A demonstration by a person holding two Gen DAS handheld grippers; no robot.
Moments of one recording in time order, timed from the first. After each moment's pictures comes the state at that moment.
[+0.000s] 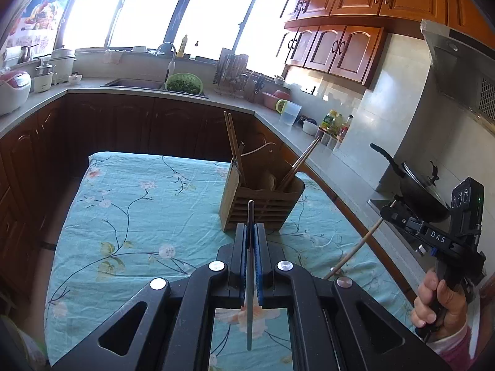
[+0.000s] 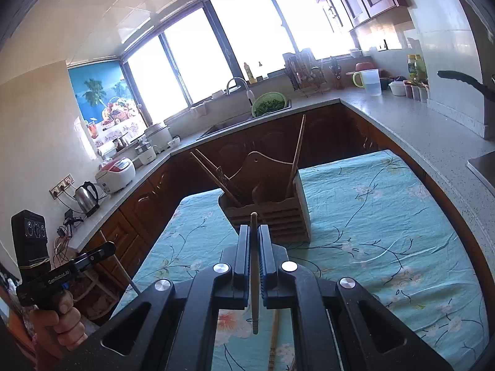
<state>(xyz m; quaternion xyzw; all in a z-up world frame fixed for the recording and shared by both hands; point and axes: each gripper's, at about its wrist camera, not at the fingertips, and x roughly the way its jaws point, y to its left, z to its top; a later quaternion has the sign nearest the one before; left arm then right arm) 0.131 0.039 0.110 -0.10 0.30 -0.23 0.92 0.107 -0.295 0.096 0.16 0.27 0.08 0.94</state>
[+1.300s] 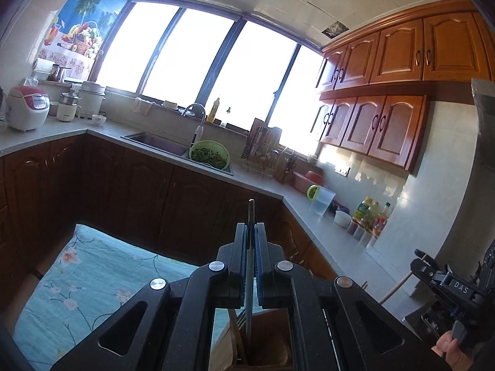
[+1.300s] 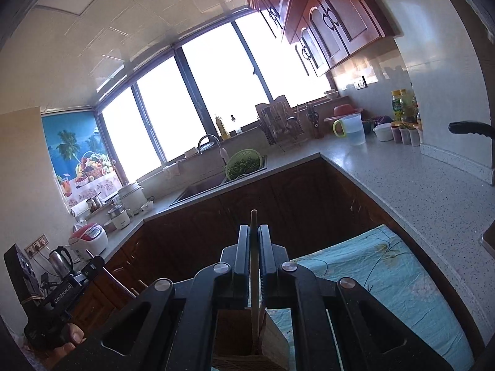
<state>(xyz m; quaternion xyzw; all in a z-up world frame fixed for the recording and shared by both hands) 0.305 -0.064 0.073 -0.17 0.15 -0.13 0.97 0.264 -0.358 0.133 0.19 0.17 0.01 0.97</state>
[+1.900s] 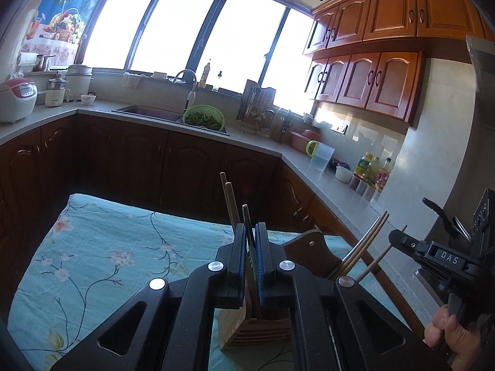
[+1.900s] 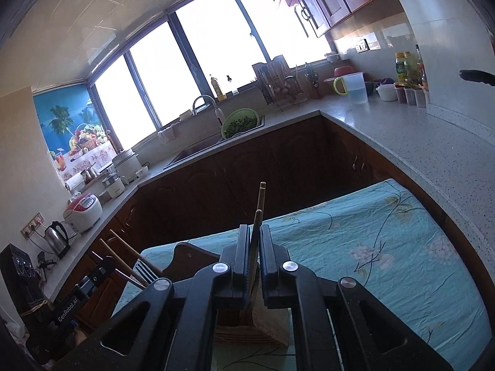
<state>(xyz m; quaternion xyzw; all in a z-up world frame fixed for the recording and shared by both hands) 0.339 -0.094 0.030 -0.13 0.21 -0.16 0.96 0.286 -0.346 0.074 0.19 0.25 0.02 0.95</state>
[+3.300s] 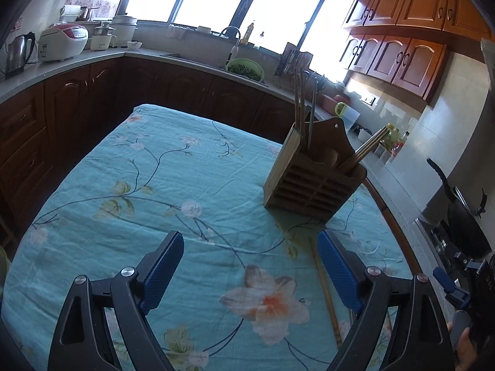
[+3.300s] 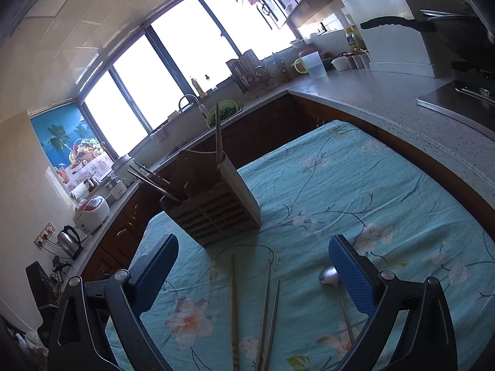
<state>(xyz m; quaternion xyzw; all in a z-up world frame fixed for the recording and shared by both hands) 0.142 0.000 0.005 -0.17 0.32 -0.10 0.93 0.081 -0.357 0.020 0.25 0.27 -0.02 0.93</state>
